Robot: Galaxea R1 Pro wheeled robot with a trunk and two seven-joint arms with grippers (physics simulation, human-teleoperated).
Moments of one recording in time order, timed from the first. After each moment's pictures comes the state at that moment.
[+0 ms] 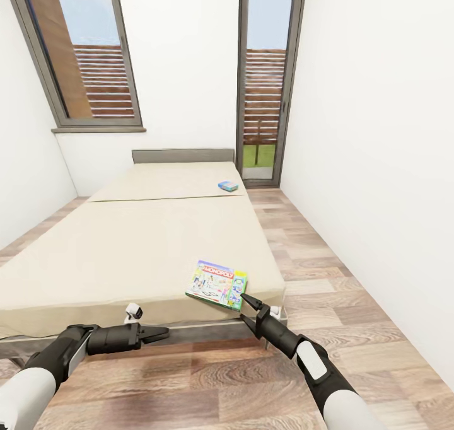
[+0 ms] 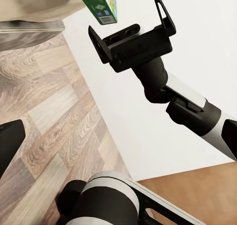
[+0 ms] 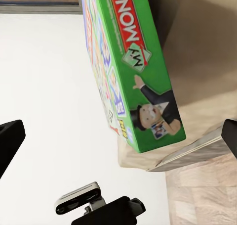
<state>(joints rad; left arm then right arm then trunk) -0.69 0.28 -0.03 -0.42 0.13 0.60 -1.57 -0.59 0.13 -0.30 -0.50 -0.67 0.65 0.81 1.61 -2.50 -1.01</state>
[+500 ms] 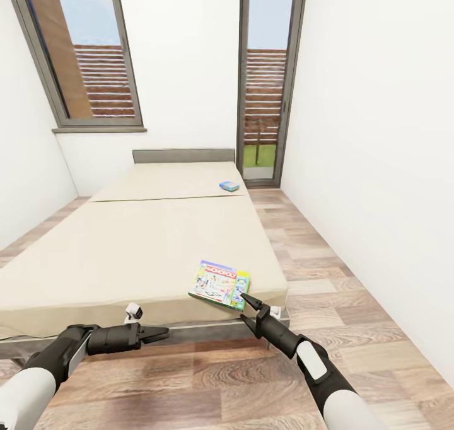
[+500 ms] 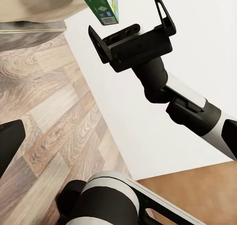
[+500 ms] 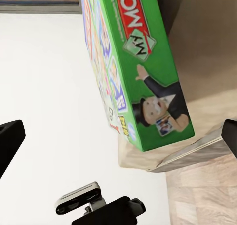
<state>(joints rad) -0.69 0.28 -0.03 -0.42 0.13 0.60 -1.57 -0.59 0.13 -0.30 -0.50 -0.68 0.65 0.81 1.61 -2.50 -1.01</state>
